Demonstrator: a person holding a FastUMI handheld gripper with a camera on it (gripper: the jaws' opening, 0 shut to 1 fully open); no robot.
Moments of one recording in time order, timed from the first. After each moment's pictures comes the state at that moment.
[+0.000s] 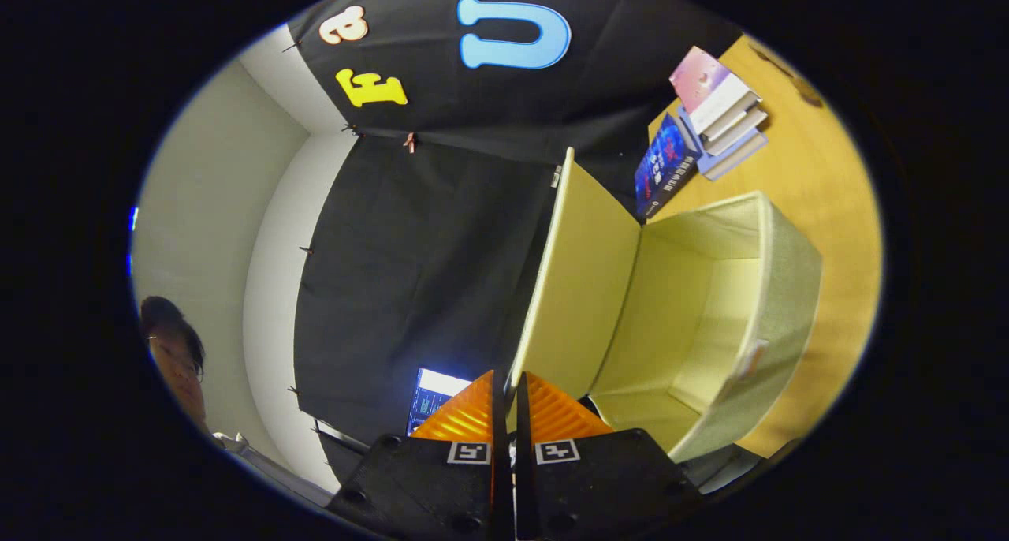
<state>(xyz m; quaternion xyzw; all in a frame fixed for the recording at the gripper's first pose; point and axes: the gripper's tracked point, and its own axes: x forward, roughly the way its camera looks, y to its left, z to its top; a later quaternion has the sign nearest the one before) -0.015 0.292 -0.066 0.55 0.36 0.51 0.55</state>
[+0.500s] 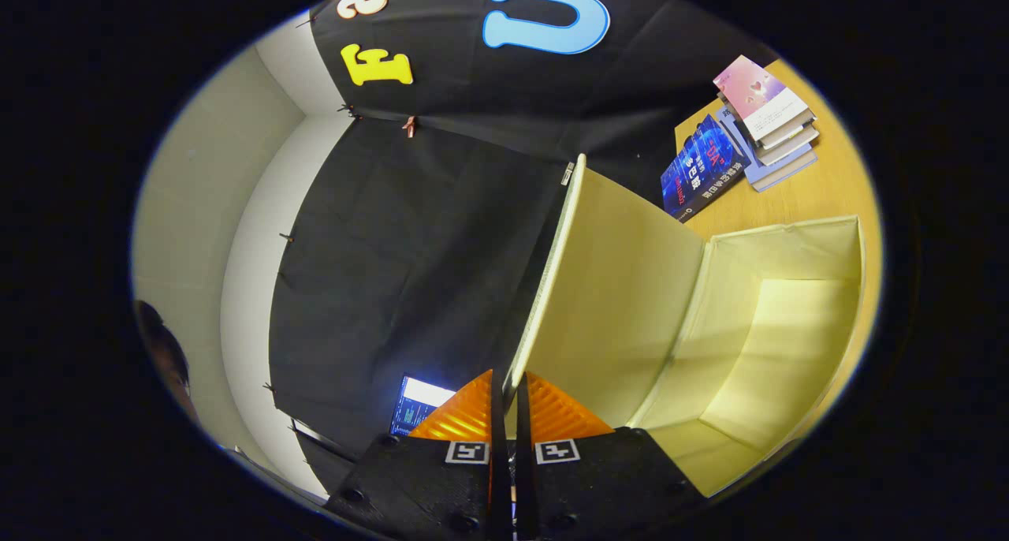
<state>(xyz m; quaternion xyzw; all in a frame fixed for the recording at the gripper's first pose) -0.004 0.379 -0.032 0.53 0.37 0.50 0.58</state>
